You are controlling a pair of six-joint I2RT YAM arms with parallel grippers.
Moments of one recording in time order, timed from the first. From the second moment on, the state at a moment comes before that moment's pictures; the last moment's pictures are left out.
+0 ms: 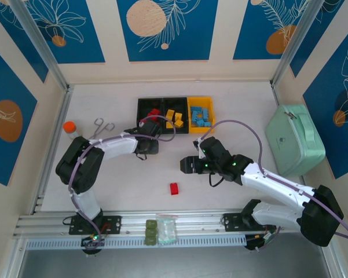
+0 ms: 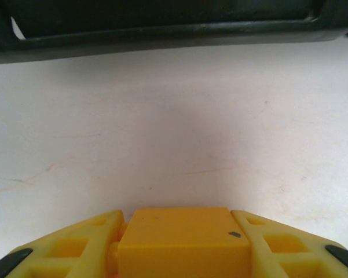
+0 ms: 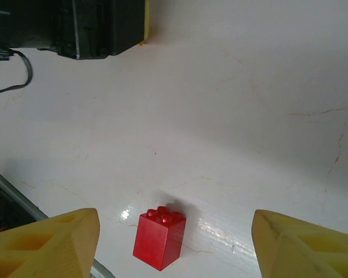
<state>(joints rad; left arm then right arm) -0.63 1.77 1.06 -0.44 -0.17 -0.54 0.78 1.08 0.67 -0.41 -0.15 0.66</state>
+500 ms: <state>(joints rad) -0.65 1.72 1.34 -0.57 -0.07 -0.51 0.76 0.98 0.62 -0.42 -0.12 0.68</state>
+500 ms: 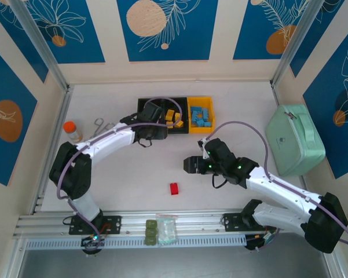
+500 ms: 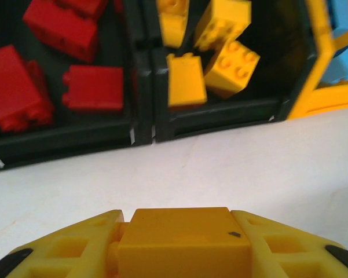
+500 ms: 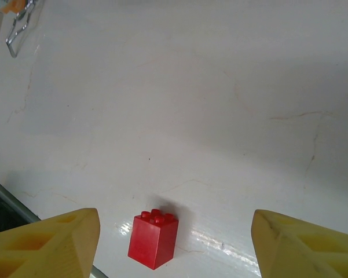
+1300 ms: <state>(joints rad) -0.65 2.23 2.15 -0.82 -0.05 -0.41 0.70 0.83 0.57 -0.50 -0.10 0.71</state>
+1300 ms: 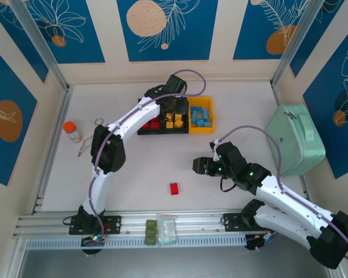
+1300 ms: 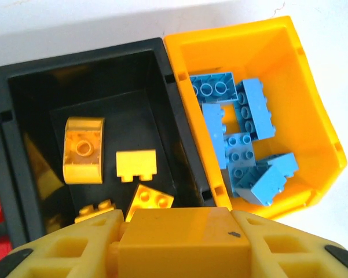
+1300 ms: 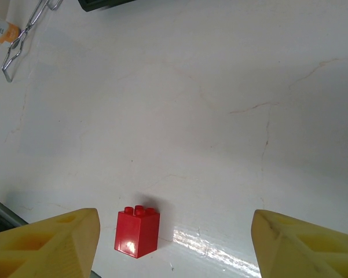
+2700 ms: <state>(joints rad) -0.58 2.49 2.44 -0.90 -0.07 -0.33 0.66 0.84 0.56 -0.52 -0.10 0.72</state>
